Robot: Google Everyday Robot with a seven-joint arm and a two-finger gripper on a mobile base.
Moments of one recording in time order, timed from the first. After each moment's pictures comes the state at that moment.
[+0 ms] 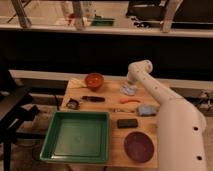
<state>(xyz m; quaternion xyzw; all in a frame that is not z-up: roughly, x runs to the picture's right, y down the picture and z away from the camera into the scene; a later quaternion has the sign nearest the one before) 0.165 -0.047 0.999 -0.14 -0.03 0.22 0.96</state>
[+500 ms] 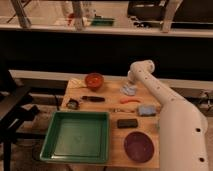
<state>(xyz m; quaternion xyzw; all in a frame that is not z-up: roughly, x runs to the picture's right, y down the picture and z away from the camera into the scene) 0.168 -0.046 0.995 -0.15 -0.06 0.22 0.96</state>
